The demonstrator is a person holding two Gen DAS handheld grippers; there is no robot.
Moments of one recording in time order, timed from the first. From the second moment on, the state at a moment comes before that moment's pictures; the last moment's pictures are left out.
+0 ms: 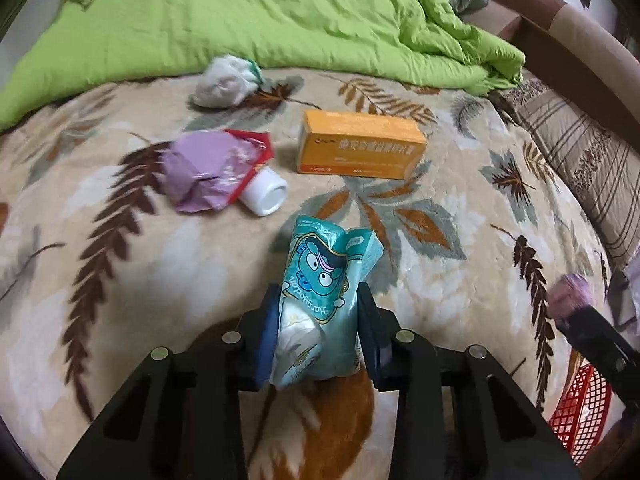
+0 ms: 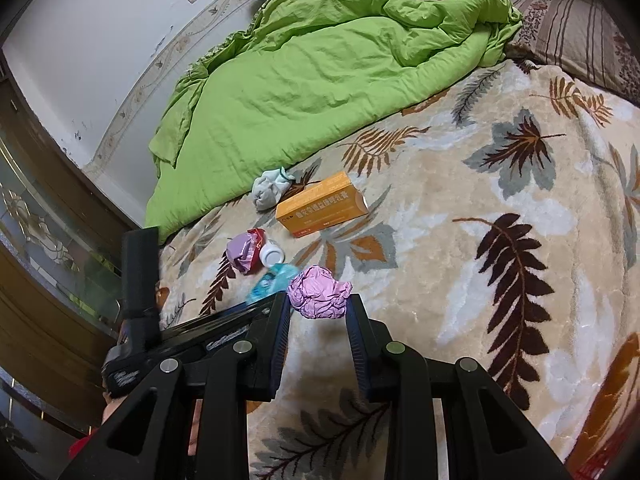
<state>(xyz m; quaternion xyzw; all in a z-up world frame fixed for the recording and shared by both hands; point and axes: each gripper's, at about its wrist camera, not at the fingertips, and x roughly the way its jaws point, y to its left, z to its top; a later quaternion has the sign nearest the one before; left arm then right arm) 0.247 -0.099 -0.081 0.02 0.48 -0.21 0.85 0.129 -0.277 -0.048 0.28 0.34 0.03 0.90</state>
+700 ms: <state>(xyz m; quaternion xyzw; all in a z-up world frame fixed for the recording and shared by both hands) 0.165 -0.068 -0.047 0.04 0.36 -0.10 0.93 0.128 -0.256 -0.041 0.22 0.34 0.02 0.91</state>
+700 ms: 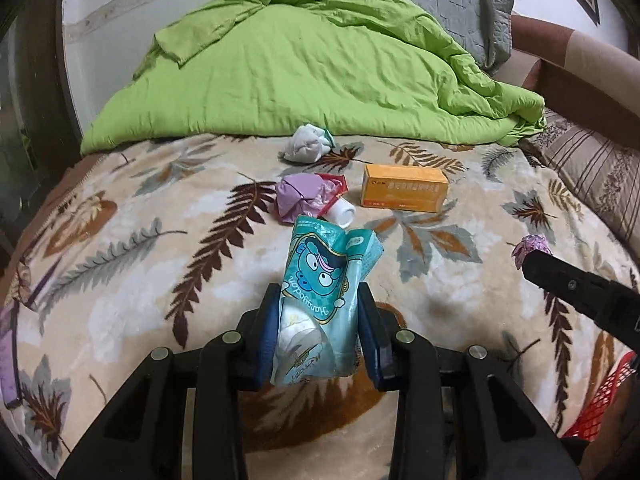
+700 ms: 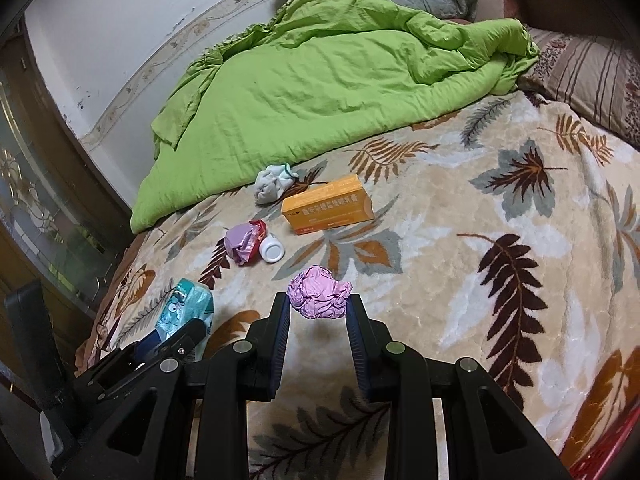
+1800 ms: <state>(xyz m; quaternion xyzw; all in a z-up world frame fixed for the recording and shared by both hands) 0.157 -0.069 -0.043 0.05 0.34 -0.10 0.93 0.130 -0.255 -0.044 0.22 0.35 0.02 0.91</state>
